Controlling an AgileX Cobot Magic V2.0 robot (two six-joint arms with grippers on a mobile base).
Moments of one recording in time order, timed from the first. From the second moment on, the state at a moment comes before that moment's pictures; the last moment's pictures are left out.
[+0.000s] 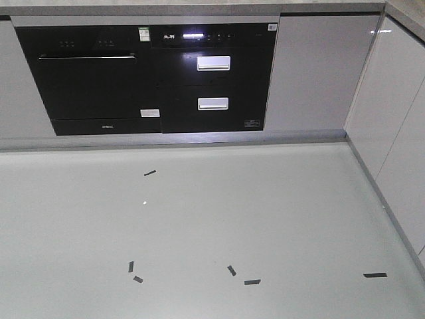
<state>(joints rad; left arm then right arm) -0.04 -0.01 0.03 -0.12 0.07 0.16 0.09 -0.01 0.03 -0.04 -0.03 0.05</state>
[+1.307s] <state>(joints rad) -0.04 -0.01 0.03 -0.12 0.07 0.16 0.09 -0.01 0.03 -0.04 -0.03 0.05</state>
